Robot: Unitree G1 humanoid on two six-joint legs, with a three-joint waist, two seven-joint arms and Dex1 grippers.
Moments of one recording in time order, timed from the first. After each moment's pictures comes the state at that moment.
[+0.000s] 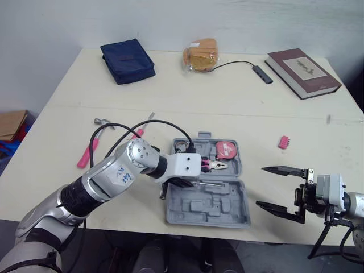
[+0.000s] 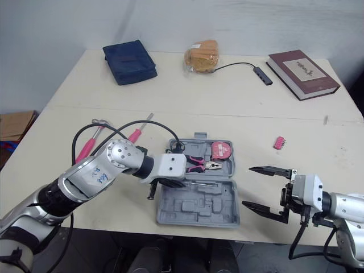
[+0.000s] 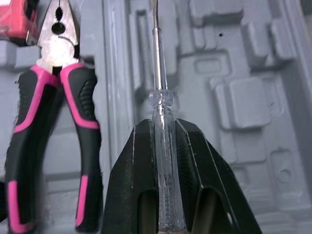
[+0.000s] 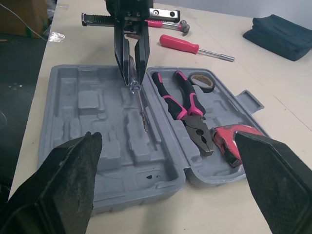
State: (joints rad) left arm -0.80 0.71 -0.65 -0.41 -0.12 0.83 -0.98; right arm 0.15 -0.77 -0.32 -0.21 0.56 -0.14 1.31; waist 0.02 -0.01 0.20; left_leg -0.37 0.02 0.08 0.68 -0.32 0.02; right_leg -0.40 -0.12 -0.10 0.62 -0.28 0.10
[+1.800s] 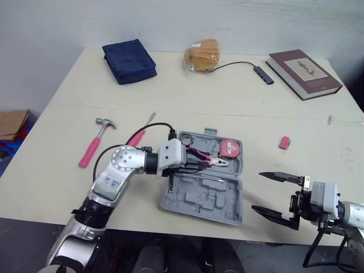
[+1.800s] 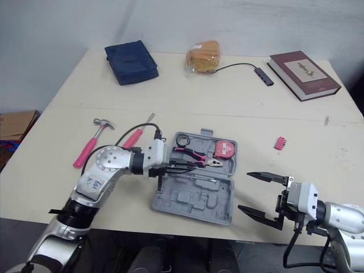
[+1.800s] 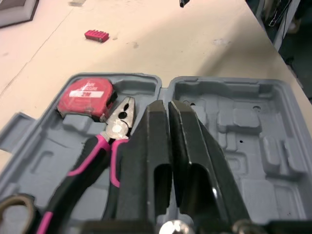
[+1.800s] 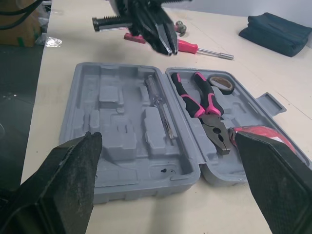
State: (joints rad) left arm -0.50 0.42 -0.28 -0.09 -0.23 0.20 -1.01; right arm 0.22 -0.73 -0.29 -0.23 0.55 -0.19 1.25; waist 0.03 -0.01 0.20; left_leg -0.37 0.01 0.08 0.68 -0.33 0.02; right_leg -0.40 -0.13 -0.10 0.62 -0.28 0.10
